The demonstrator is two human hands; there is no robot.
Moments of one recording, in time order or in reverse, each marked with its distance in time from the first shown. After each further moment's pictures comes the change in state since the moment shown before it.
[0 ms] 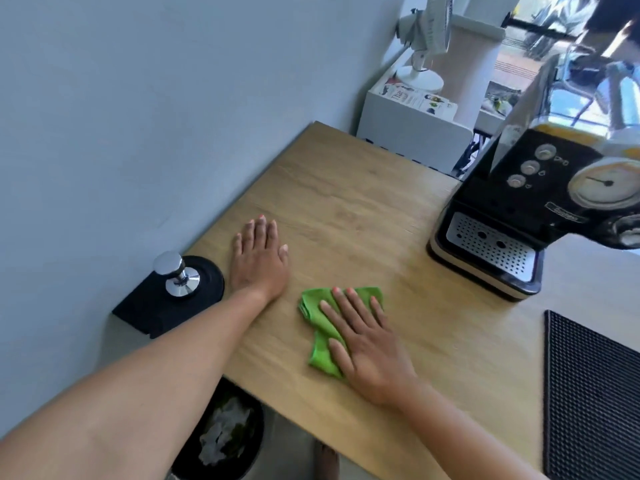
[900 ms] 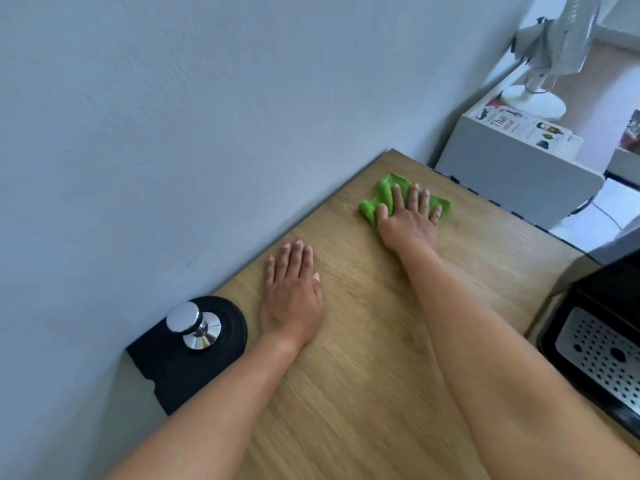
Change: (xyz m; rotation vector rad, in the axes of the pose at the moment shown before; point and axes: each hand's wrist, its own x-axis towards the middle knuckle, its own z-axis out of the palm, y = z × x) left_hand 0.043 -0.004 0.008 -0.018 0.132 -0.134; right_hand 0.334 0.088 -0.068 0.123 0.055 0.409
